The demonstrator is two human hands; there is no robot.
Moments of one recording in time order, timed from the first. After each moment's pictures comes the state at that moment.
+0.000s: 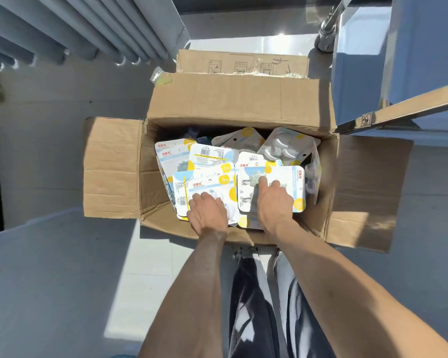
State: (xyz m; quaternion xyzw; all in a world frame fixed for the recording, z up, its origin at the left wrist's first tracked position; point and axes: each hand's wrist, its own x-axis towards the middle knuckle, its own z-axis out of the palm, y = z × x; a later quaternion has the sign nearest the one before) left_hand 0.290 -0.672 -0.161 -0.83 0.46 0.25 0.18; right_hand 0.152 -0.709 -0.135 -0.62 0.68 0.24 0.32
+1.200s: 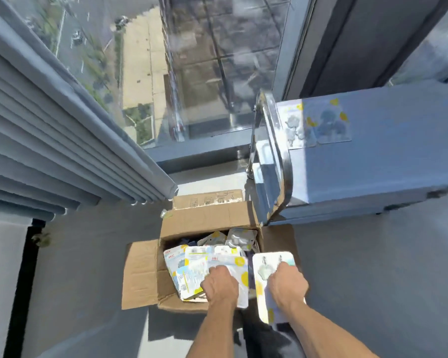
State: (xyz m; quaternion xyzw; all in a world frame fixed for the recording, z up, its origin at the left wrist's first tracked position) left_hand 0.183 -0.702 0.196 -0.72 0.58 0.29 0.24; right_hand 0.040 -0.677 0.223 -0.46 0.81 0.20 0.30
